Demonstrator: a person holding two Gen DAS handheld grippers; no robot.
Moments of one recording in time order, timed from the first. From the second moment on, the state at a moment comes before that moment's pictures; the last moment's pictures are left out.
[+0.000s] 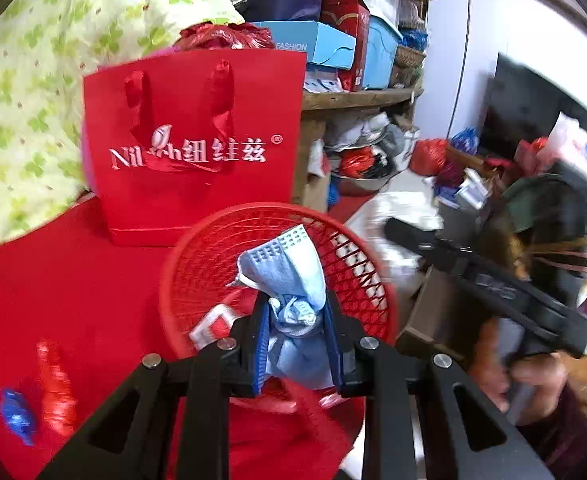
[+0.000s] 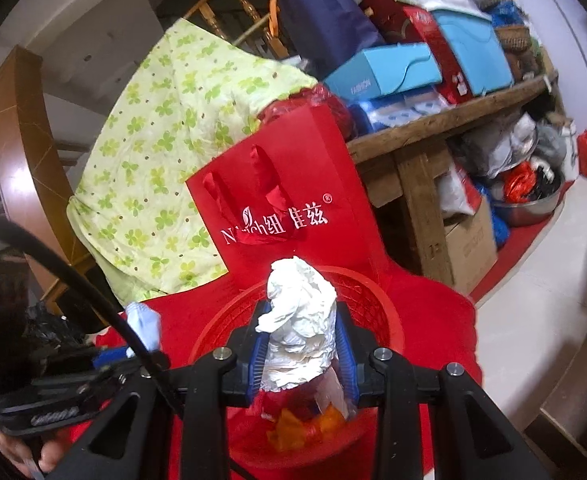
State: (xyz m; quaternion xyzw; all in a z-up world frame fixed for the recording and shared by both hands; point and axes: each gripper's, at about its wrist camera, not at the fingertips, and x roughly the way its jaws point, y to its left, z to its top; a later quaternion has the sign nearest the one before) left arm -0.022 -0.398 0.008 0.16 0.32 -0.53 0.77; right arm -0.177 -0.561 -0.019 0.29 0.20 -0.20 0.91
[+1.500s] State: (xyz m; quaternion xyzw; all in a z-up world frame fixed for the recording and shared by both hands) left arm 0.058 -0.037 -0.079 0.02 0.35 -0.20 0.92; right arm -0.085 -0.325 0.006 0.17 0.23 0.07 0.95
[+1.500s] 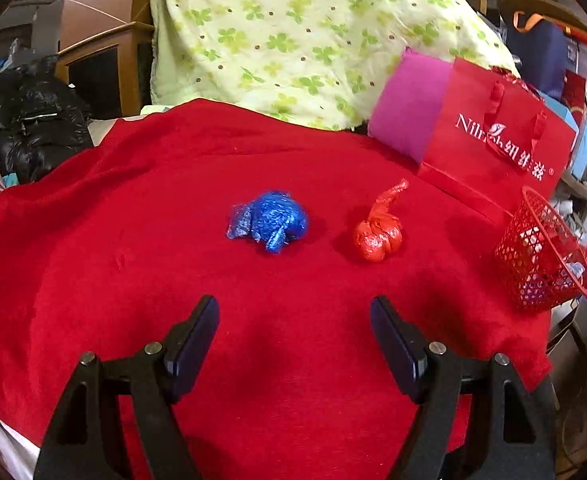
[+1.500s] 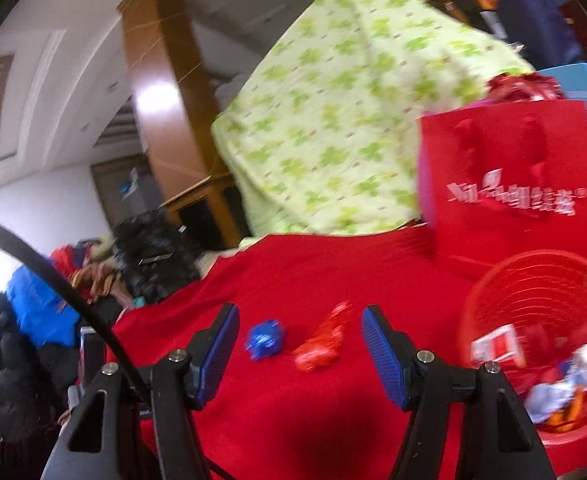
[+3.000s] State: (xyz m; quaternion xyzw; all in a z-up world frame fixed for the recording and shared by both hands) left arm 0.048 -0.012 -0.095 0.00 0.34 -0.19 0.92; right arm -0.039 -0.274 -0.034 0.18 0.33 0.08 0.92
